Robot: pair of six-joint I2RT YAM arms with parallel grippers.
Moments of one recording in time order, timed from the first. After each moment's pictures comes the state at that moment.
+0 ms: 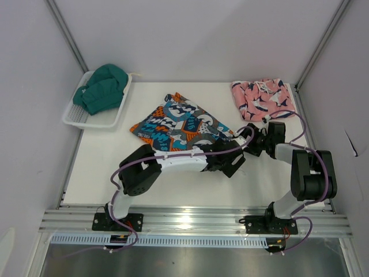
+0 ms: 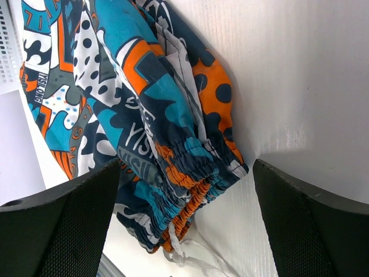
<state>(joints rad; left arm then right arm) -1.14 2.05 1.51 -0.38 -0.31 -0.24 -0.03 1.59 0.69 0.12 -0.57 0.55</state>
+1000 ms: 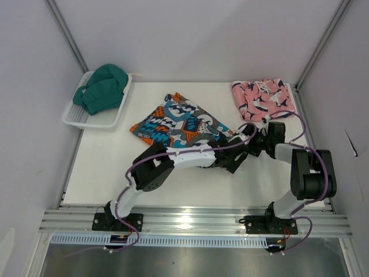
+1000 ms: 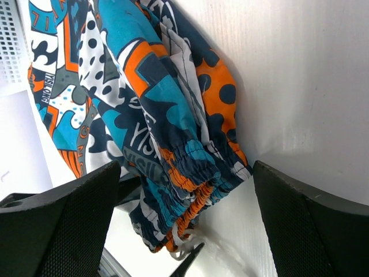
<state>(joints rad) -1.11 2.23 1.70 -0.48 -0.34 -0.31 -0.03 1.60 0.69 0.13 -0.60 0.57</state>
